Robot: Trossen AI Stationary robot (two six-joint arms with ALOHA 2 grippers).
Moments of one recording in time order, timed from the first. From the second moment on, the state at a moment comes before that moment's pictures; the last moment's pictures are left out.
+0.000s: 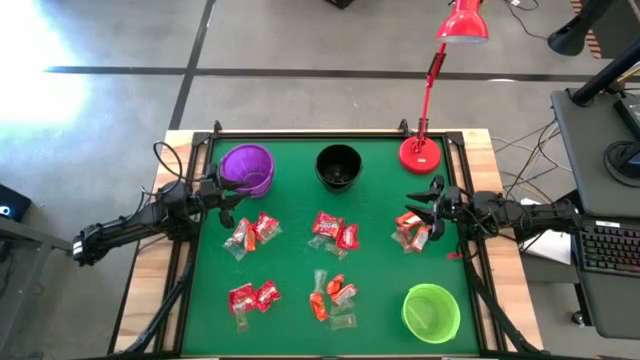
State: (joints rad) left arm 0.33 0.01 0.02 0.03 -0.01 0.06; right arm 0.02 0.02 0.01 0.04 0.21 0.16
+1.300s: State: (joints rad) left arm 0.33 0.01 0.02 0.03 -0.01 0.06; right arm 0.02 0.02 0.01 0.06 0.21 0.16
